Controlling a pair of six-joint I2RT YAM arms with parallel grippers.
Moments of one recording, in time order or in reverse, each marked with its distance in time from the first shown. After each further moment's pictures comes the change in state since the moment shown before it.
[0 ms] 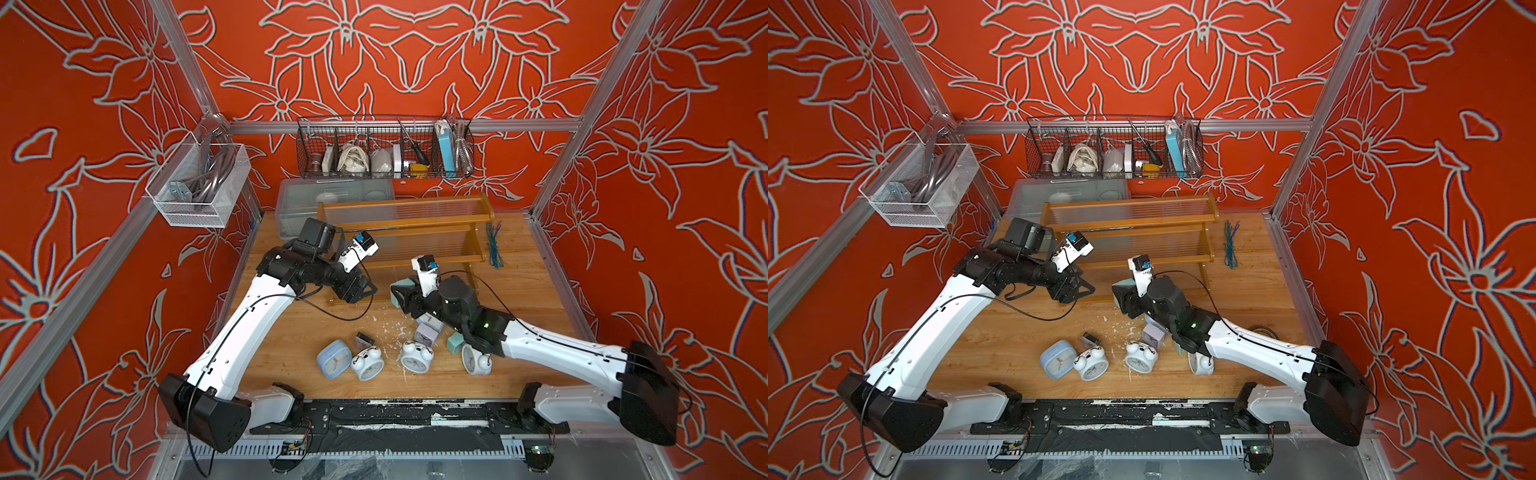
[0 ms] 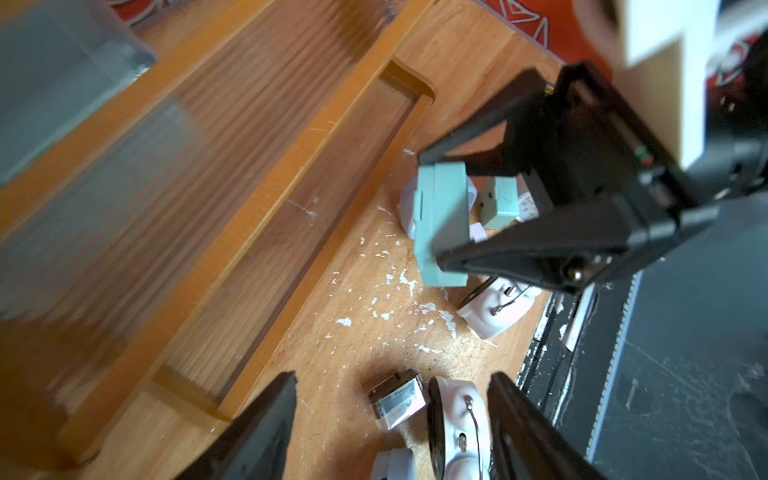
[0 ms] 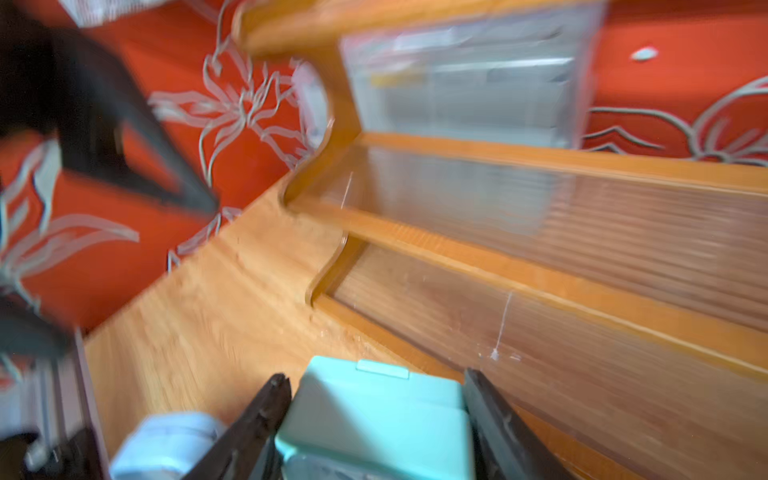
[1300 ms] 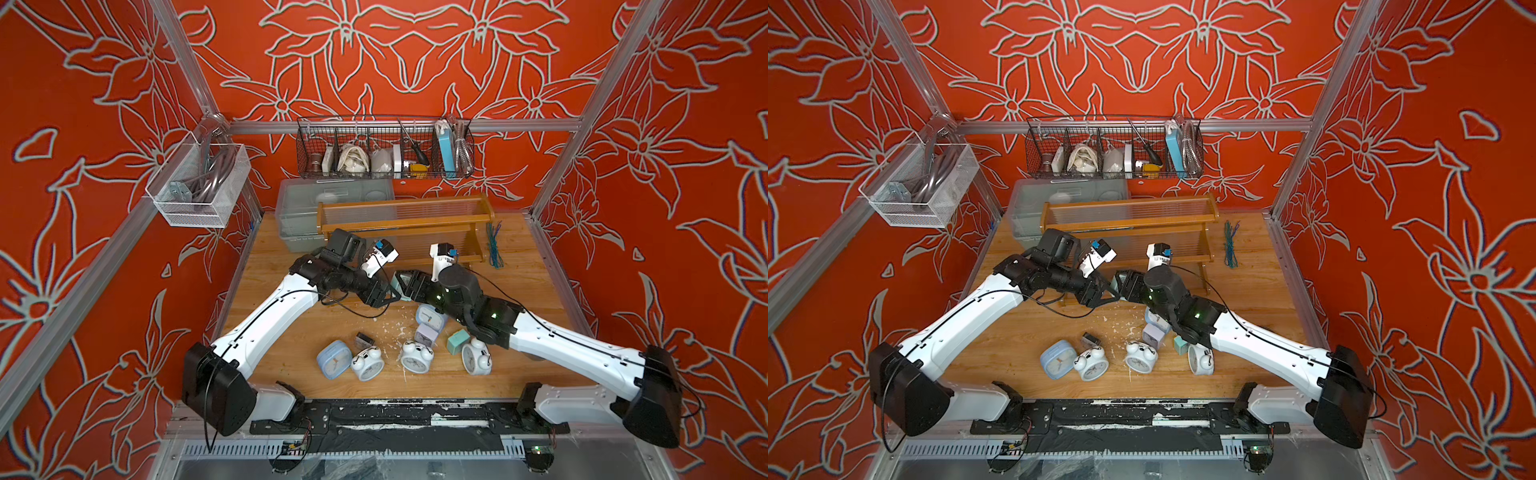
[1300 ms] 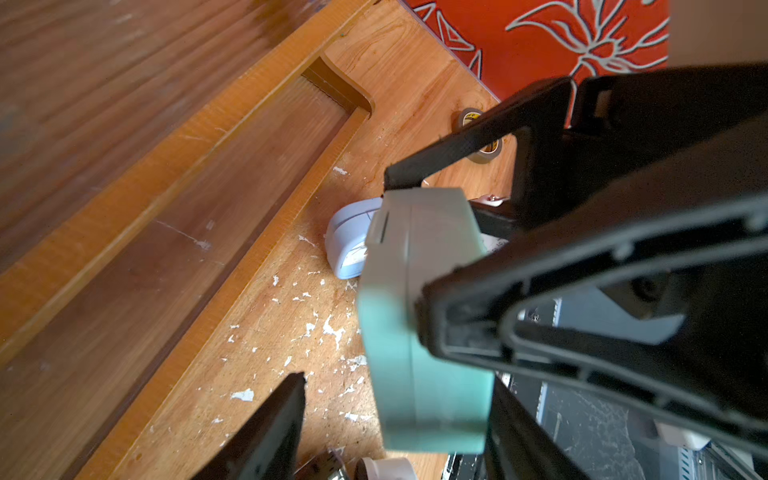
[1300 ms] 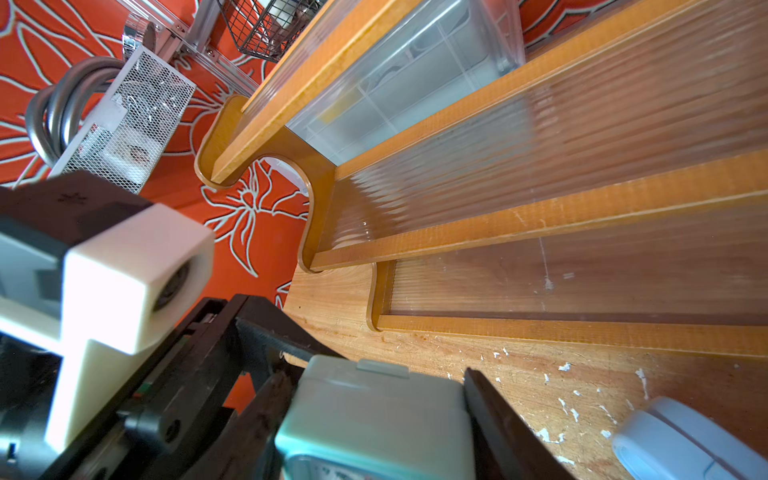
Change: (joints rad) left arm -0.111 0.086 -0.134 0.277 0.108 -0.243; right arm 0.016 0.005 0.138 -0.208 0.035 0.518
